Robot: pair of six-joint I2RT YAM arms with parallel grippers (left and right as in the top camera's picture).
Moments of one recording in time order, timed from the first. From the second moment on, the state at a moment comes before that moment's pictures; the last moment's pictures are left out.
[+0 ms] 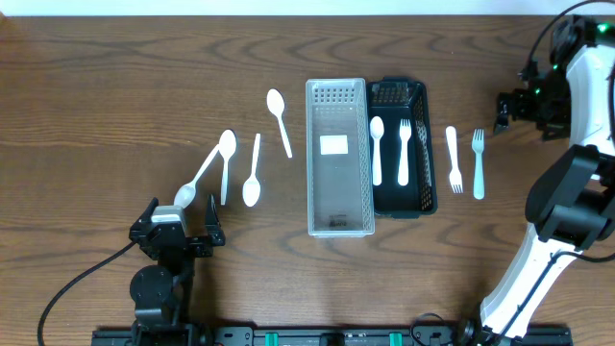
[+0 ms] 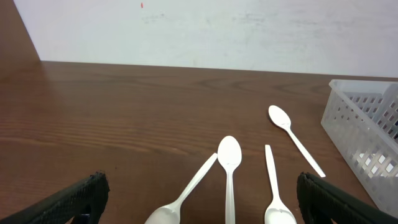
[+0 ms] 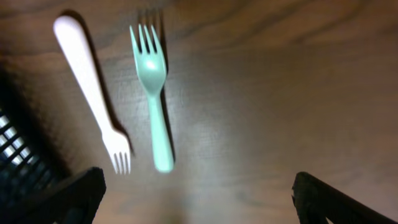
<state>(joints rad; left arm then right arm) 0.02 0.01 0.07 -0.21 -0.01 -0.04 -0.28 2.23 2.06 -1.49 0.01 -0.11</state>
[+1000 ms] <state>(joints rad) 0.02 0.01 0.07 -0.21 -0.01 -0.04 -0.21 2.23 1.65 -1.15 0.03 -0.09</state>
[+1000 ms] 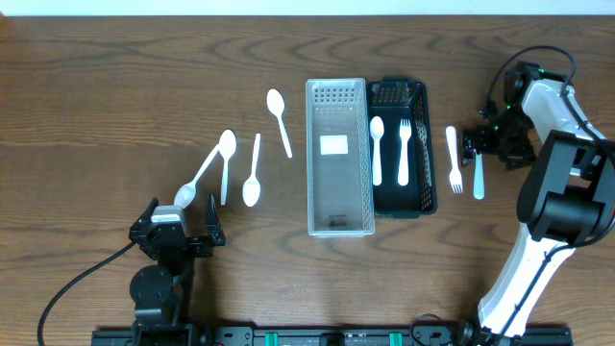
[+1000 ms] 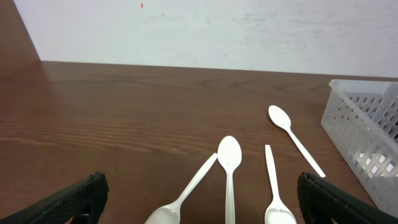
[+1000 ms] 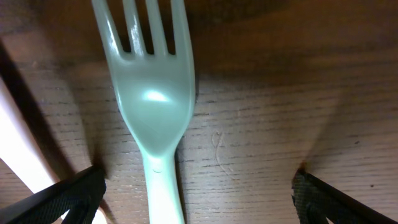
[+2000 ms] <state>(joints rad) 0.02 0.01 0.07 -0.21 -0.01 -0.04 -0.21 2.22 1.79 -1.37 0.02 -0.08</state>
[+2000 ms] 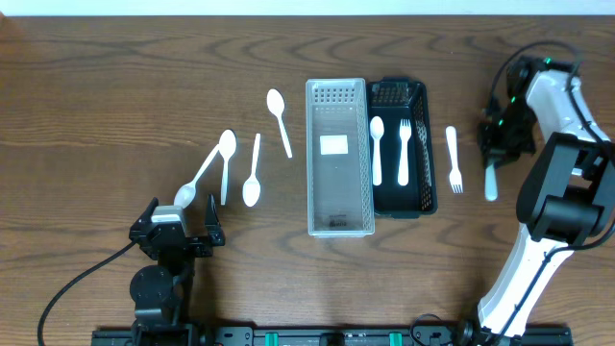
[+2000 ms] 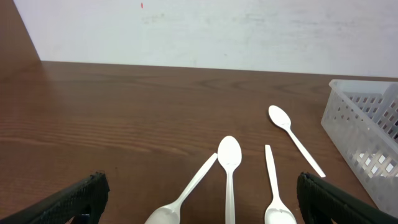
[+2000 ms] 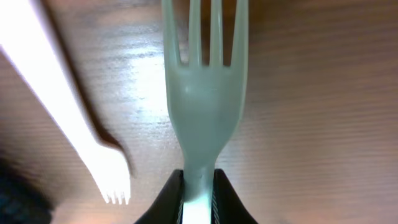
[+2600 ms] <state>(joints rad) 0.02 0.01 0.07 -0.21 -0.01 -0.04 0.05 2.22 2.36 -1.66 -0.28 -0.03</state>
